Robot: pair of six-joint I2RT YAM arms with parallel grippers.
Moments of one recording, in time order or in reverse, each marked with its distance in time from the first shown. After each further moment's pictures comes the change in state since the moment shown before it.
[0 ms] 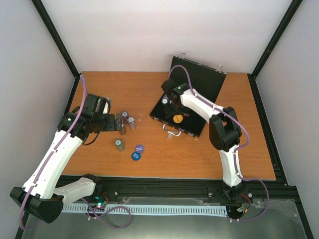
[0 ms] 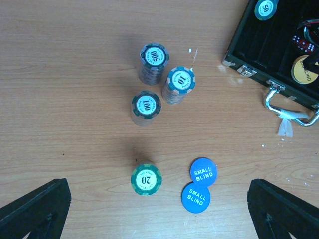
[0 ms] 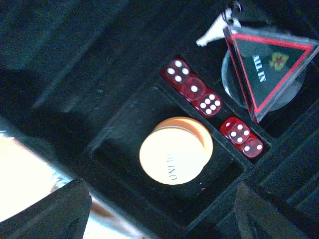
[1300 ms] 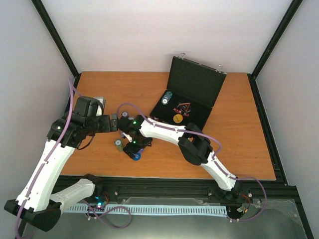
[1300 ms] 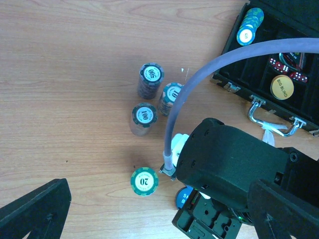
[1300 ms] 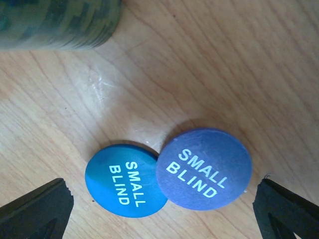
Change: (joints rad) left arm 0.001 -0.096 0.033 -0.018 -0.007 -0.008; right arm 0.495 0.211 0.192 -0.083 -0.269 -0.089
